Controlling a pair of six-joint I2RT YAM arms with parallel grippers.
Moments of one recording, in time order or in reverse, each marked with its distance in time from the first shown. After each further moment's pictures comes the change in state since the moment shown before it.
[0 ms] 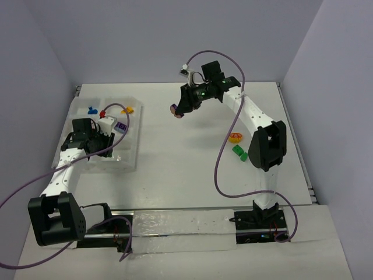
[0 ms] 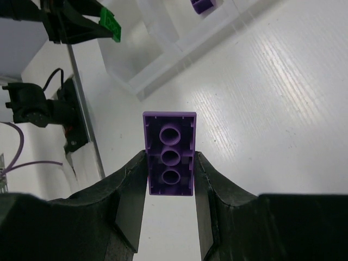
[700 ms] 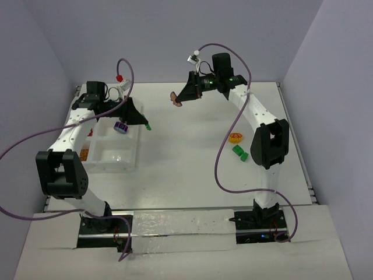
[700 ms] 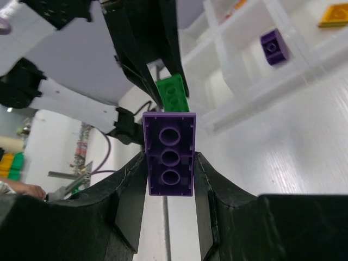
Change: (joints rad) left arm -0.164 0.442 0.572 -0.081 0.894 -0.329; right arm -0.069 0.017 -0.002 0.333 -0.358 0.382
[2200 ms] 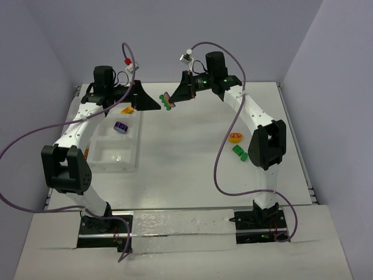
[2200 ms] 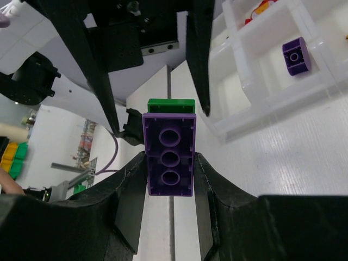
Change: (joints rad) left arm -0.086 0.045 0.101 0.340 0.095 -0.392; right arm 0.052 0.002 0.022 0.039 0.000 0.042
